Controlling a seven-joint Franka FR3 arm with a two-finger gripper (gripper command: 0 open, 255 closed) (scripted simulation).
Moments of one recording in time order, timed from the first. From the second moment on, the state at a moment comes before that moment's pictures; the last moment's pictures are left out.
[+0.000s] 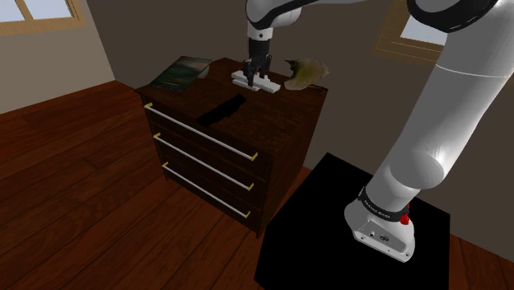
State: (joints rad) arm -0.05 0.12 -0.07 -1.87 -0.01 1.99 -0.07
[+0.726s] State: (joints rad) arm 0.07 0.24 0.02 -1.71 -0.03 1.95 0.15
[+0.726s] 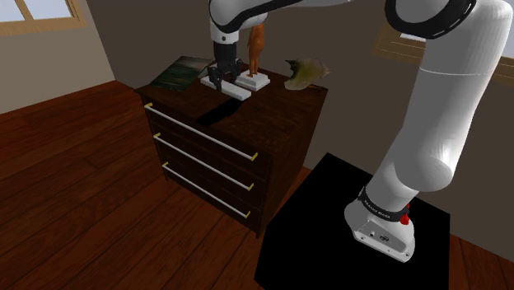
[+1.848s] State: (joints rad) arm 0.08 0.30 0.02 -1.80 -0.03 2.10 0.17
